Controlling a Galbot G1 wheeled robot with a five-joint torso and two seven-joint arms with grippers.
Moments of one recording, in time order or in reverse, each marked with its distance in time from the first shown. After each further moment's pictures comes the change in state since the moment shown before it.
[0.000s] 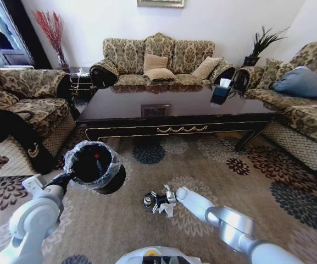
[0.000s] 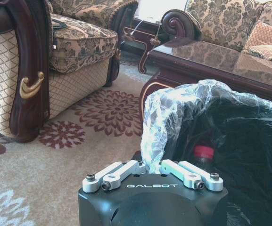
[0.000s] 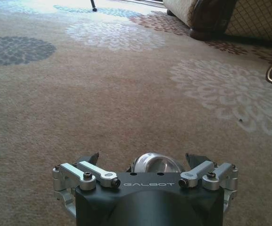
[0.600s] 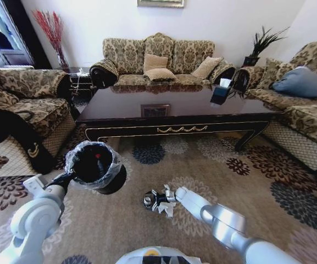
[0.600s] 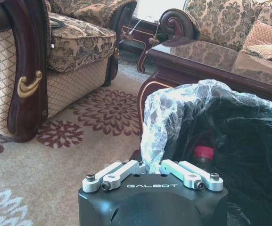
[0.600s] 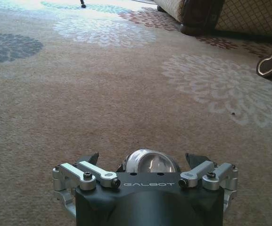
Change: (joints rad) left arm -0.001 0.000 0.008 0.000 0.002 -0.002 0.001; right arm 0.006 0.049 0.013 -0.086 -0.004 0.015 0.026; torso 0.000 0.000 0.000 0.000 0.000
